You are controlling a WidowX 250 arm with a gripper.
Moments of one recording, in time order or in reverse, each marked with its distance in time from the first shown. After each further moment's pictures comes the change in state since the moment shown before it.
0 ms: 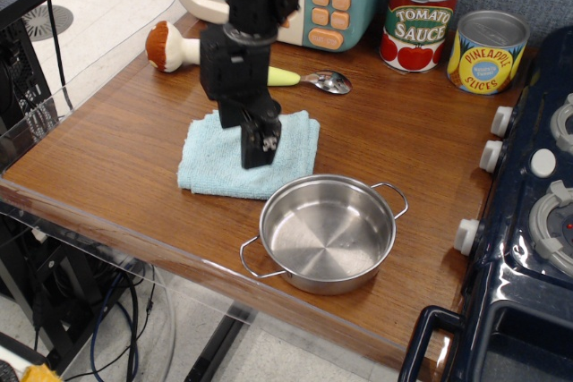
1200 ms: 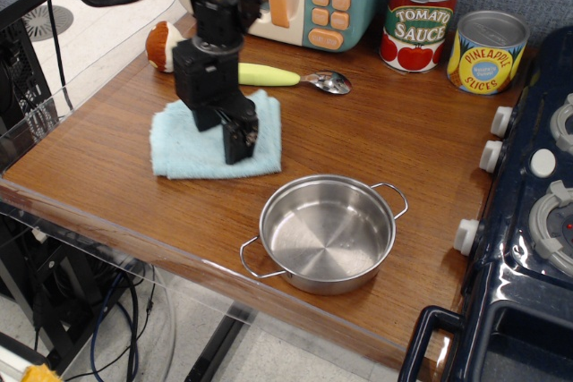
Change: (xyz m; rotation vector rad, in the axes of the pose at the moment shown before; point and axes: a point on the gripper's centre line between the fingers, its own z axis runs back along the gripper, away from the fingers) arm 0.022 -0.048 -0.028 -0.046 0.048 0.276
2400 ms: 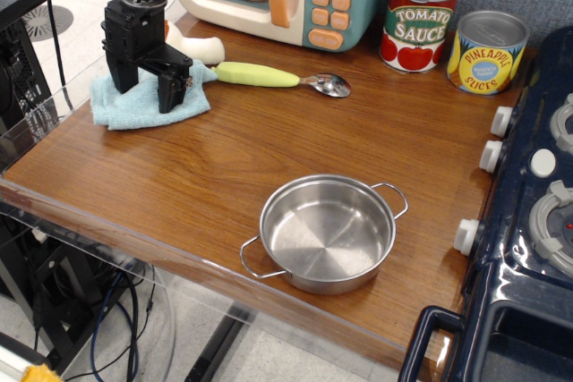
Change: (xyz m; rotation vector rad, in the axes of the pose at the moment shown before) arm 0.033 -0.088 -0.011 -0.025 -0.127 0.404
